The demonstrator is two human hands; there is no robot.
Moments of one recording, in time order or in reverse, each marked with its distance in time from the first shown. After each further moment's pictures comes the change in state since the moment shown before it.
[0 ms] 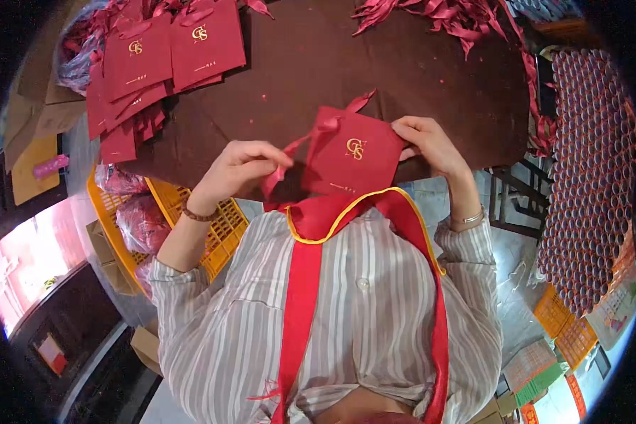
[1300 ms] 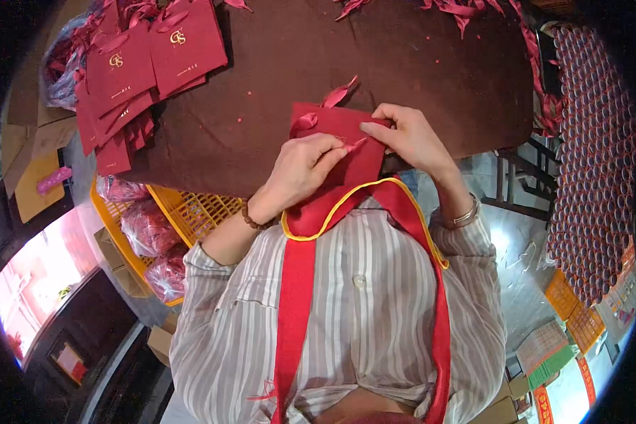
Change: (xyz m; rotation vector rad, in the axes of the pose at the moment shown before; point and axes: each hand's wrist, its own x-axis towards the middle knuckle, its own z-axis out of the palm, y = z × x) left_hand 0.055 -0.013 0.083 0.501 0.165 0.079; right_hand -0.001 -0.006 0.028 -0.497 0.112 -0.246
